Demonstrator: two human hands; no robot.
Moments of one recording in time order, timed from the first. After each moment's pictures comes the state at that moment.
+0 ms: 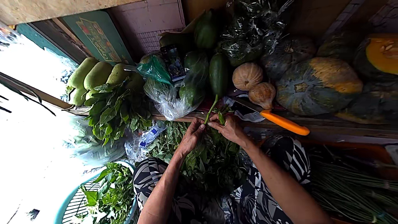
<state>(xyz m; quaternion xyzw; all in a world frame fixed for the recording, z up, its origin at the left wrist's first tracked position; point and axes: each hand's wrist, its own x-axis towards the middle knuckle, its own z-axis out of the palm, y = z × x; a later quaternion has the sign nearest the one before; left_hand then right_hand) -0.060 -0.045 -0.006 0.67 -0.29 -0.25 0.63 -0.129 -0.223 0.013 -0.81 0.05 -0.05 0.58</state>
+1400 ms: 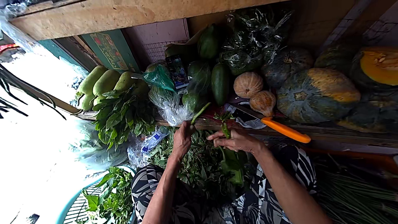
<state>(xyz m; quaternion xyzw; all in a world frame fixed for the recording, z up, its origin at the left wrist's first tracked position) -0.040 -0.021 -0.007 0.83 -0.29 -0.01 0.47 -0.146 -0.249 0.024 -0.74 -0.07 0.19 0.64</state>
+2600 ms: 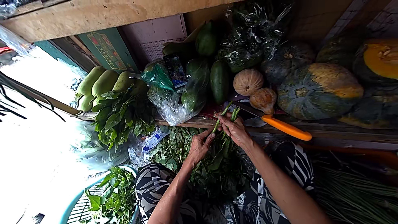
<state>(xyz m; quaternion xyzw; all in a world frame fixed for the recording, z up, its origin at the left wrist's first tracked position) -0.076 -0.057 -0.028 0.76 -0.32 -0.14 0.54 -0.121 -0.228 0.007 -0.57 0.14 -0.12 0.80</state>
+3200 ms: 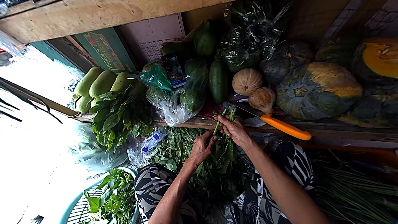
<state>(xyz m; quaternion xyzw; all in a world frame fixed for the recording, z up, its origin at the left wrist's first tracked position) -0.077 -0.062 -0.034 0.81 -0.35 -0.16 0.44 -0.117 -0.233 0.004 -0.58 0.24 -0.06 0.77</state>
